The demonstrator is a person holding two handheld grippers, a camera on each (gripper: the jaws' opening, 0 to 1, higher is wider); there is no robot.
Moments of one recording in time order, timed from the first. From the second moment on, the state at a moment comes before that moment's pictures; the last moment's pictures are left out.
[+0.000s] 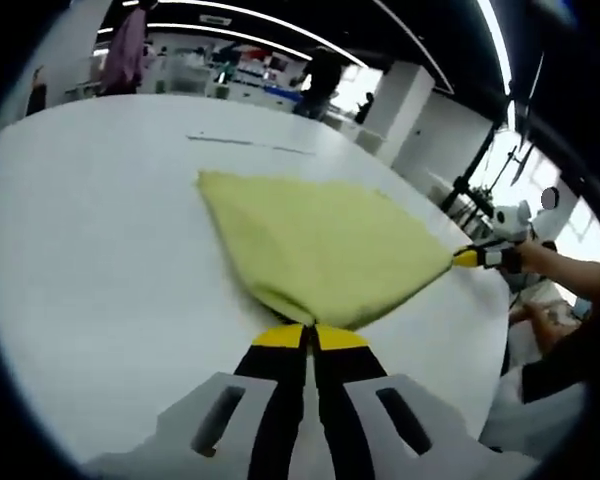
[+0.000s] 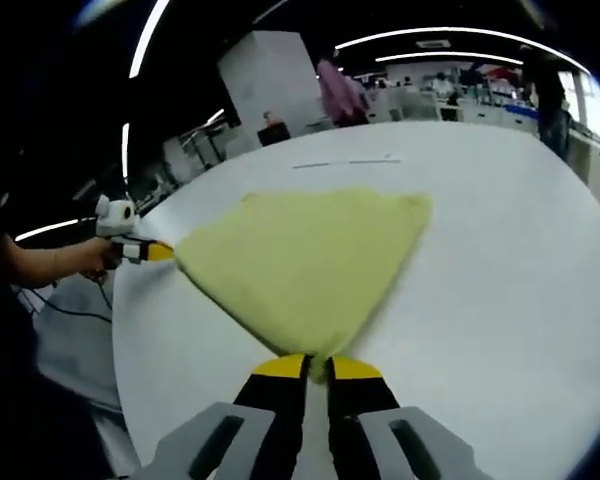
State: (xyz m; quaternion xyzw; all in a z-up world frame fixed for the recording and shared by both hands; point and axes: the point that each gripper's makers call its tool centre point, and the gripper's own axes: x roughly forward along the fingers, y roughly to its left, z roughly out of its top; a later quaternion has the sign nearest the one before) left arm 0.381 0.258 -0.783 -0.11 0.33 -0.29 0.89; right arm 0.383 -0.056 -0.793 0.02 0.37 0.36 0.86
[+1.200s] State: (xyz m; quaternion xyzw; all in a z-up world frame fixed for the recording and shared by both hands) left arm 0.370 0.284 -0.788 -0.07 0.35 -0.27 0.90; right arm 0.378 -0.066 -0.790 0.00 0.37 0.37 0.85
